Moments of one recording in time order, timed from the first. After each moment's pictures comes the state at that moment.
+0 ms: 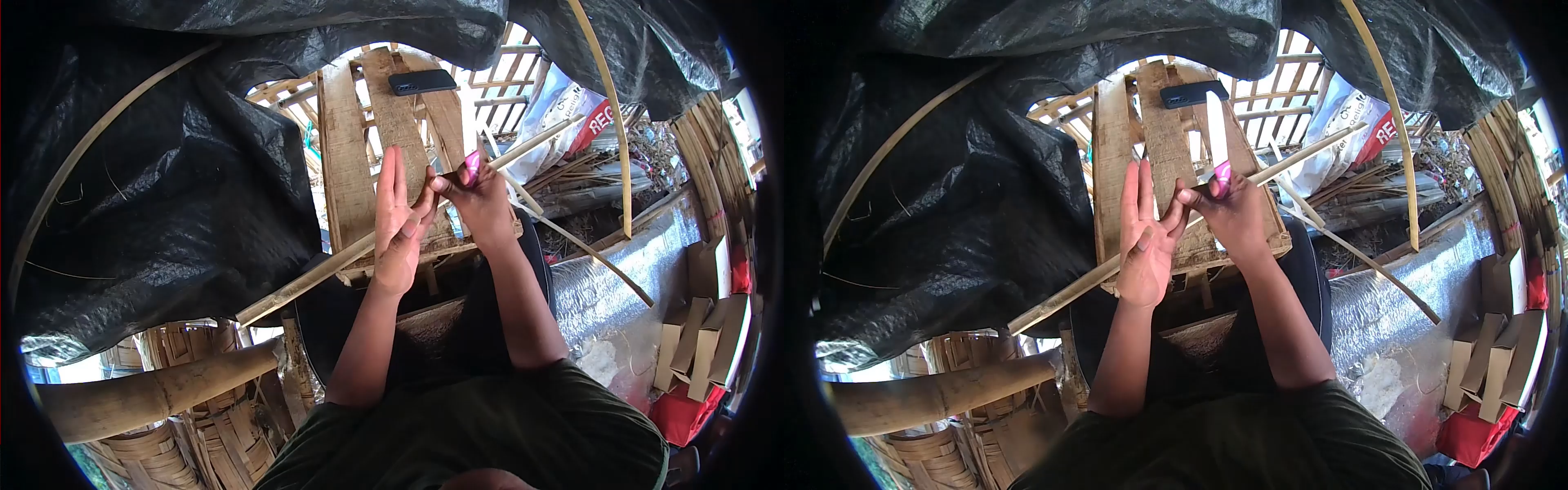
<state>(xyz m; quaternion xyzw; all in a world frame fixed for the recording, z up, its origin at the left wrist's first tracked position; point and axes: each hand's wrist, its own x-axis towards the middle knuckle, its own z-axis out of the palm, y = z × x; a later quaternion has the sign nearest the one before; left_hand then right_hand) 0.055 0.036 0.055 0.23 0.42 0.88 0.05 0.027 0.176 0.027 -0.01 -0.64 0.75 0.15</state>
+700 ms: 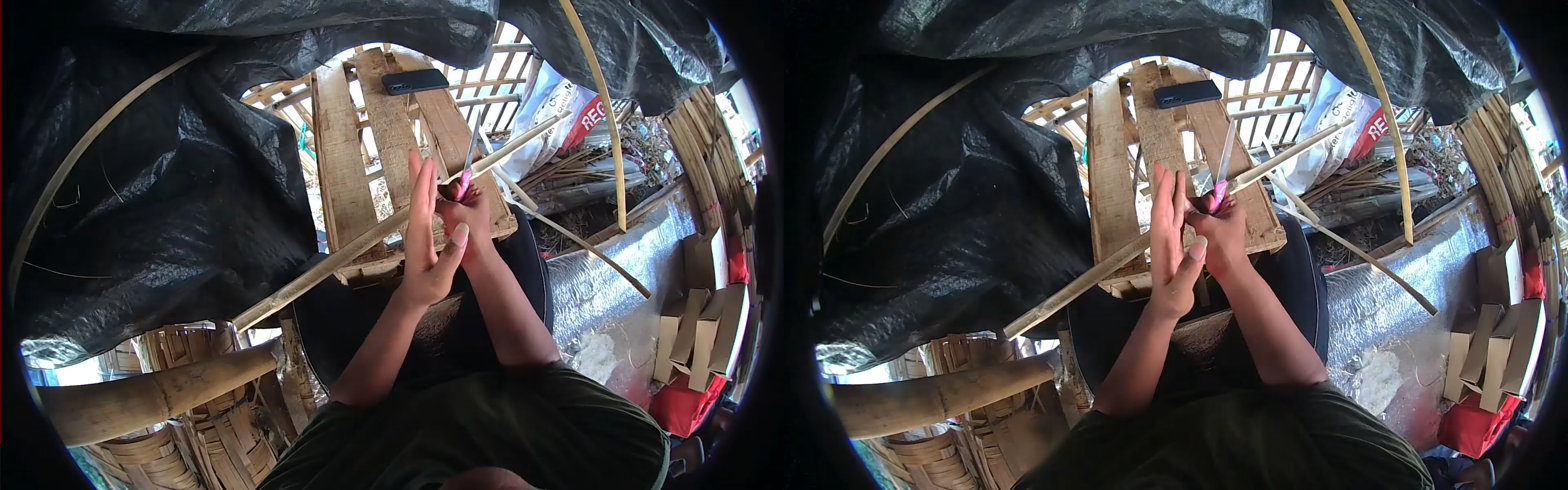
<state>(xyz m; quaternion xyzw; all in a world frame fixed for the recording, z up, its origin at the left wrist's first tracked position) 0.071 0.062 0.043 0.32 0.56 0.76 -0.05 0.051 0.155 0.005 -0.08 -0.43 0.89 0.11</state>
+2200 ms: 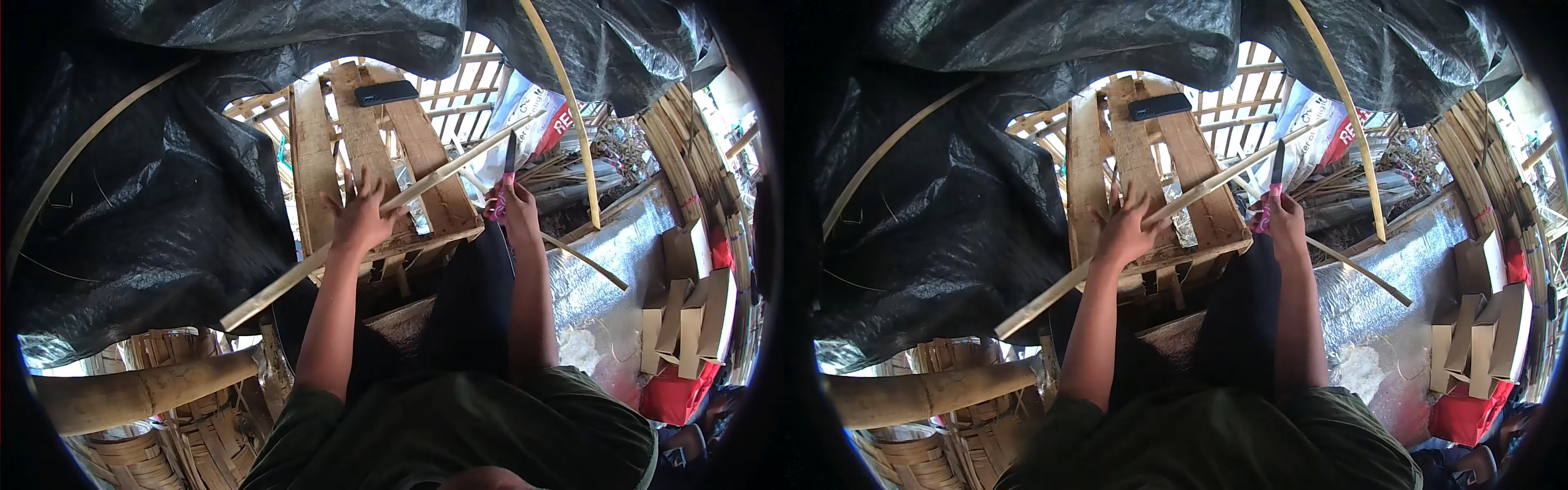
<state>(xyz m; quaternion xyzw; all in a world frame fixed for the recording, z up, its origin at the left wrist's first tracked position) 0.007 0.029 -0.011 0.19 0.97 0.15 -0.01 0.080 0.308 -0.009 -0.22 -0.59 0.77 0.11</state>
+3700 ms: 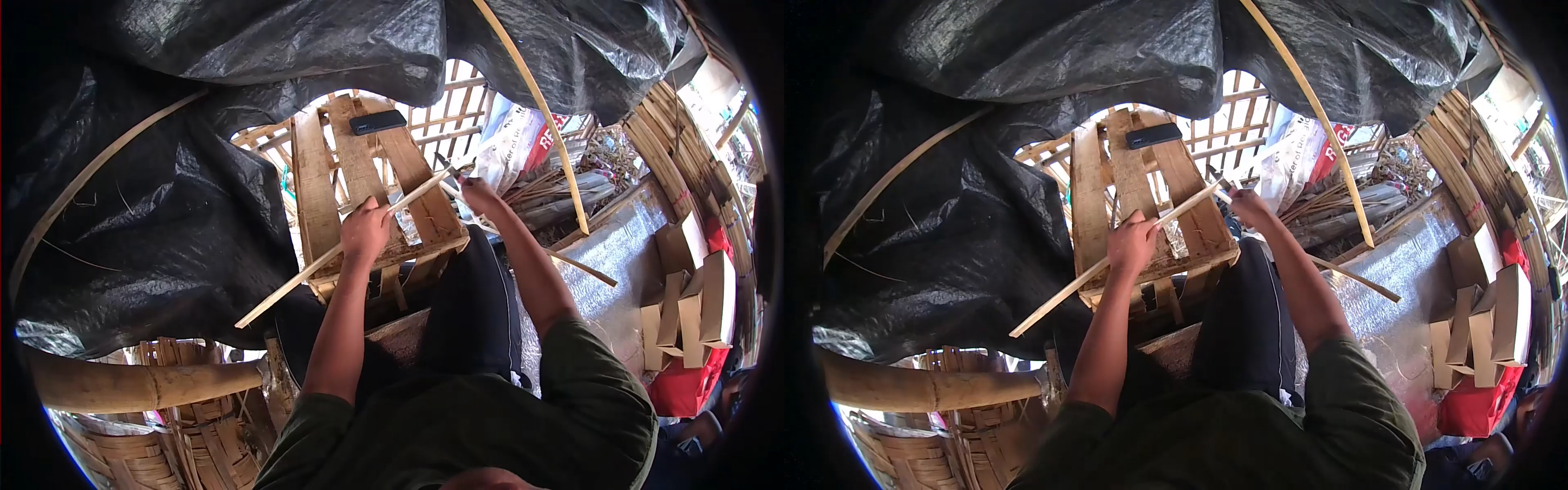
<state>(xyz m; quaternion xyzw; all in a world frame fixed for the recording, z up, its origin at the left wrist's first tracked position) 0.017 0.048 -0.006 0.23 0.94 0.21 -0.15 -0.008 0.343 -0.044 -0.21 -0.84 0.49 -0.08</state>
